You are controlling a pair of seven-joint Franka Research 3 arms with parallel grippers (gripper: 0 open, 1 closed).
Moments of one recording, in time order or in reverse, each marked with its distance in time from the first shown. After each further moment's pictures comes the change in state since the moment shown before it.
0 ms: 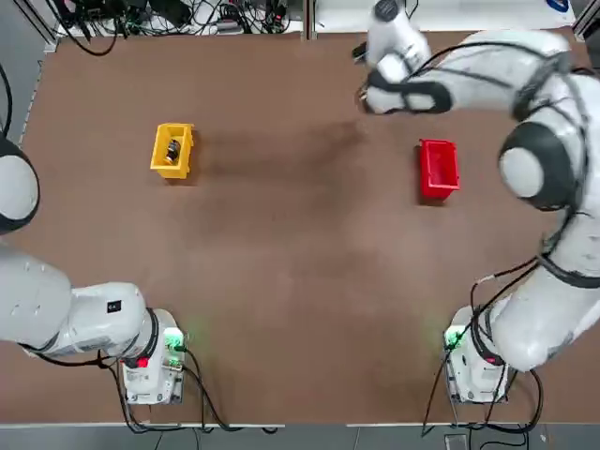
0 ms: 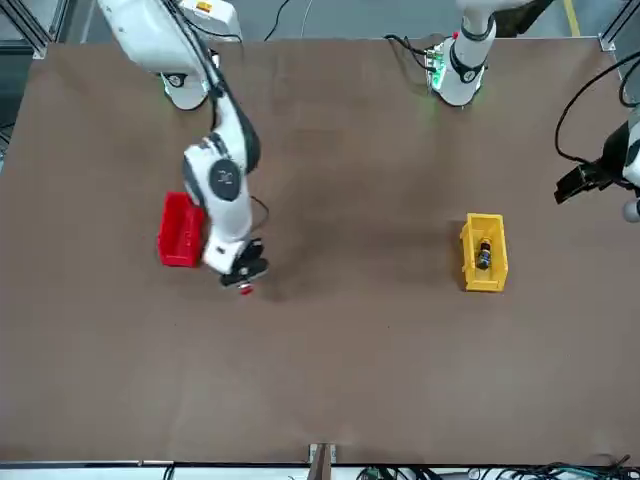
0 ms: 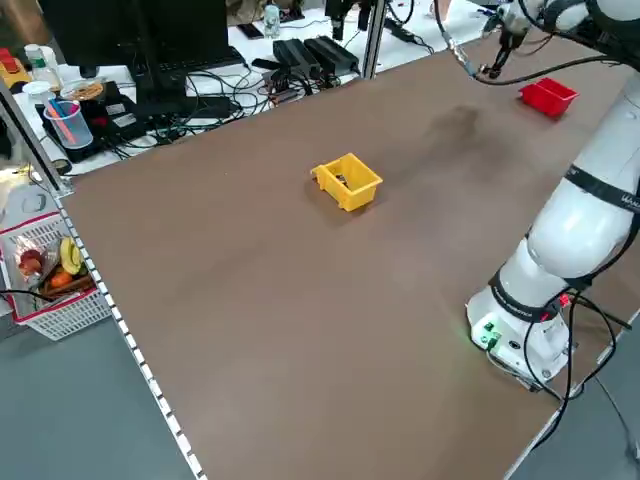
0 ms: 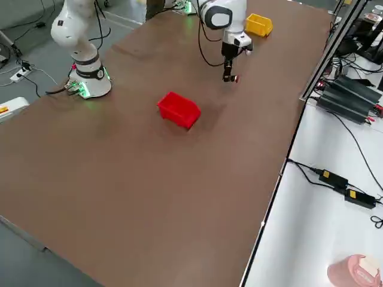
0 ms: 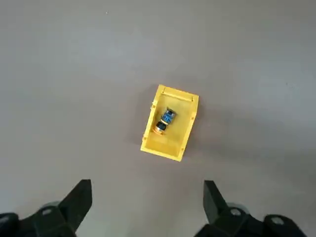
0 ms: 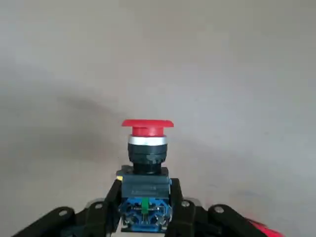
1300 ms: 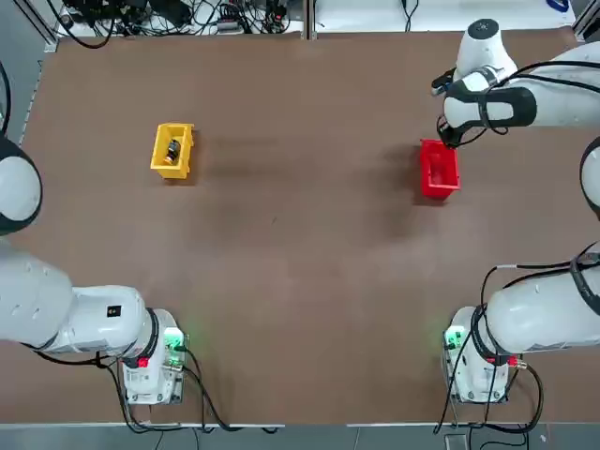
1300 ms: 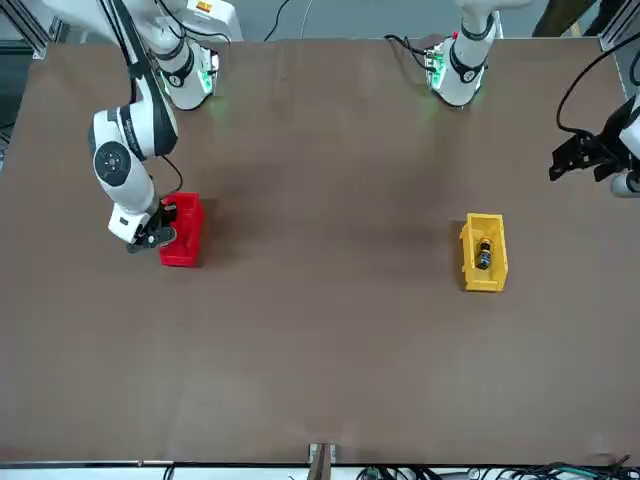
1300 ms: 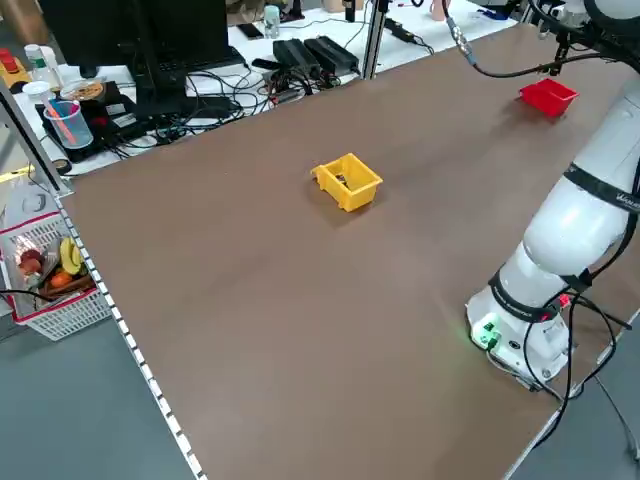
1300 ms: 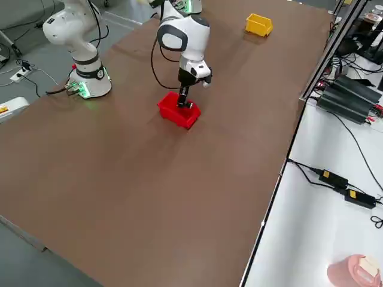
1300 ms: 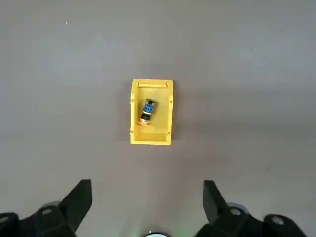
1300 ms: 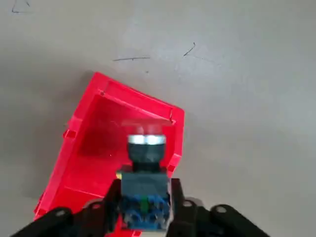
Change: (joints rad) left arm -0.056 0.005 0.048 0.066 -0.064 -0.068 0.210; right arm -0.319 -0.262 0.018 -0.447 0.000 0.070 -0.197
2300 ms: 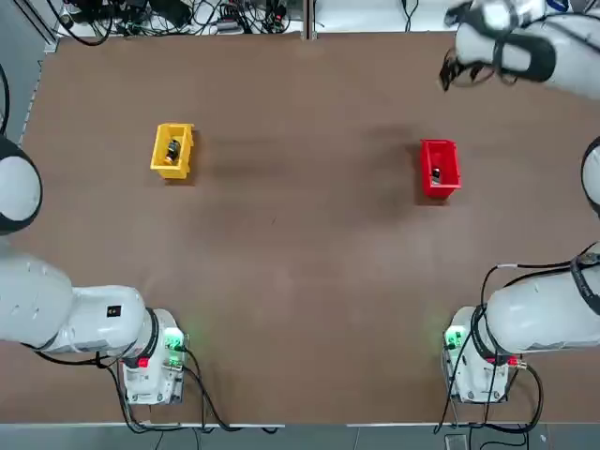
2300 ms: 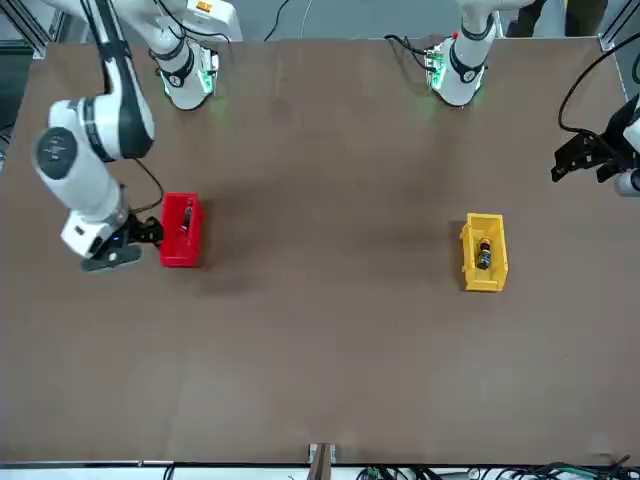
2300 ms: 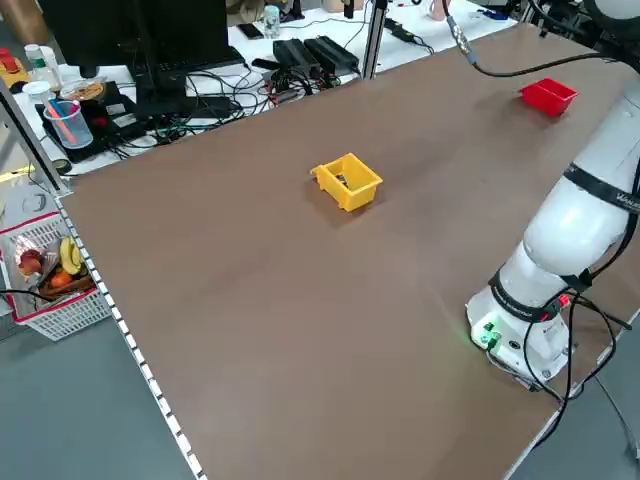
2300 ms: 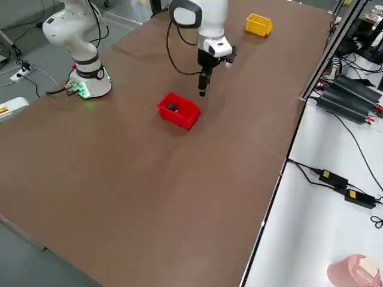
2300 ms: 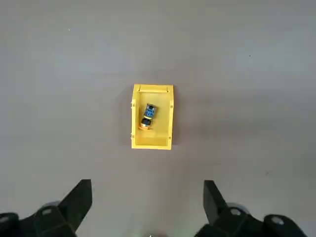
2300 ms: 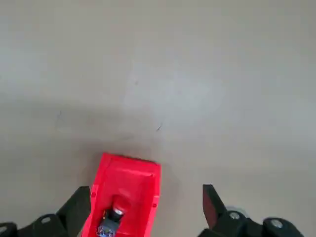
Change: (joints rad) left arm 0.002 0.000 0.002 0.011 0.000 0.020 0.002; right arm -0.044 0.003 -0.001 0.371 0.145 -0.166 0.004
